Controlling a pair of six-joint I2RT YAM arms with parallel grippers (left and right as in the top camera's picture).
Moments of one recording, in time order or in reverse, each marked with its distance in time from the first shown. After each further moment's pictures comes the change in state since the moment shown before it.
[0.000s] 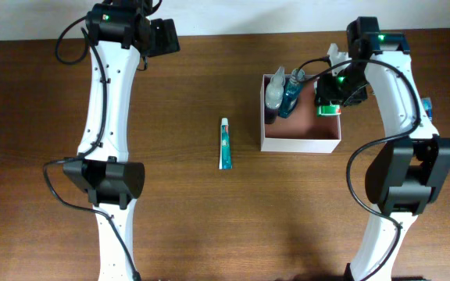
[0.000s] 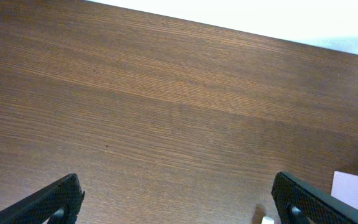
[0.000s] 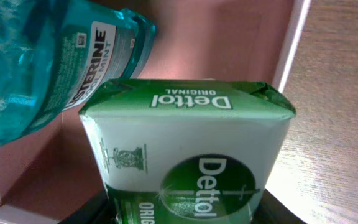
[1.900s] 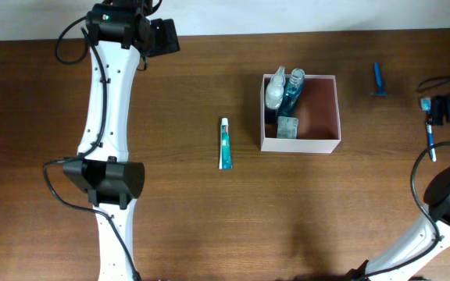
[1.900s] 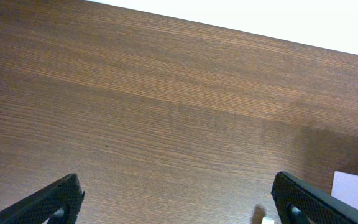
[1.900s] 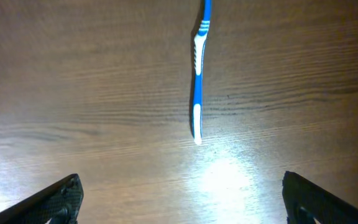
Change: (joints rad) left arm 0.000 0.000 0.000 0.000 0.000 0.000; right arm -0.585 0.004 0.114 -0.085 0.186 -0.407
